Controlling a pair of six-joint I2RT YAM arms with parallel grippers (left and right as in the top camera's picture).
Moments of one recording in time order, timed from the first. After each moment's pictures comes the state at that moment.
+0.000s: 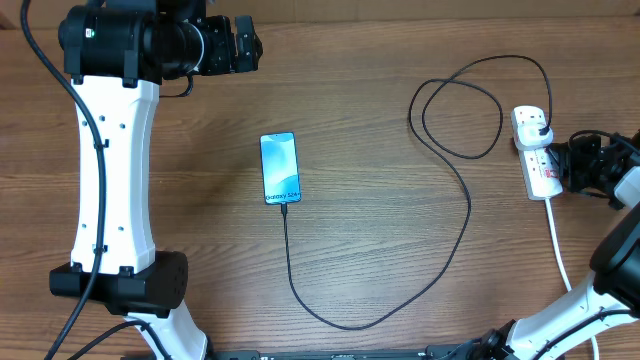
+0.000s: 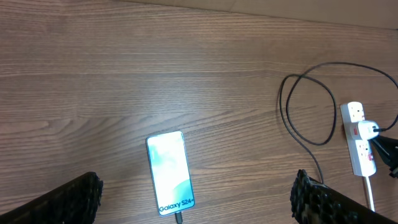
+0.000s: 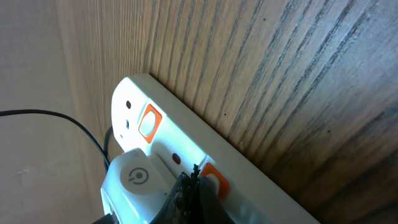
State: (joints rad) left arm -0.11 1.91 2.39 -1.41 0.26 -0.21; right arm -0.66 2.02 1.18 -0.22 -0.64 0.71
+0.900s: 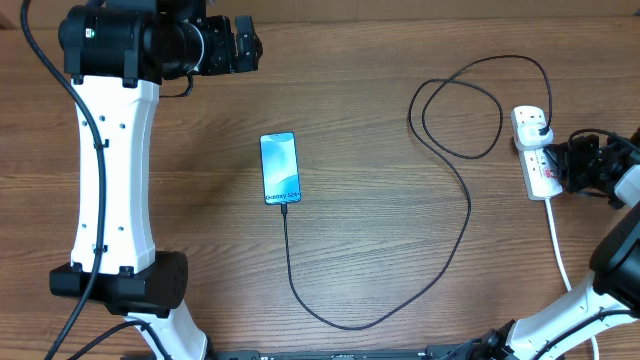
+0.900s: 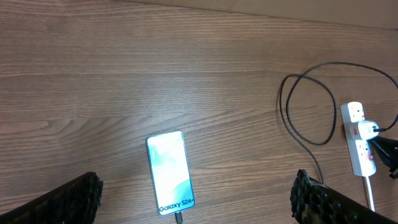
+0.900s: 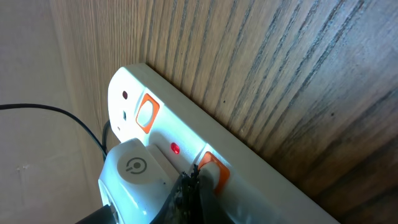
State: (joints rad) left arm -0.11 1.91 2.39 -1.41 0.26 -0.21; right arm -0.65 2.02 1.19 -0.27 -0.64 0.70
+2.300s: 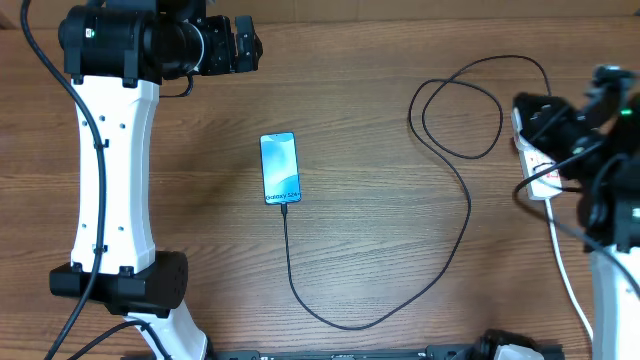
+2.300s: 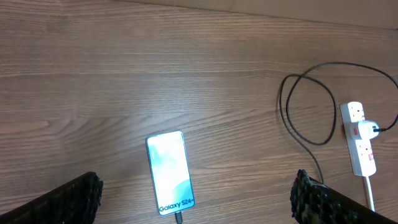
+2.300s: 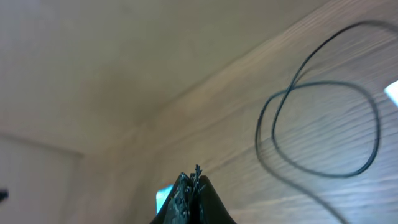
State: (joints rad) left arm -0.11 1.91 2.39 -1.41 0.26 -0.21; right arm -0.22 1.13 1.19 -0.59 -0.49 0.52
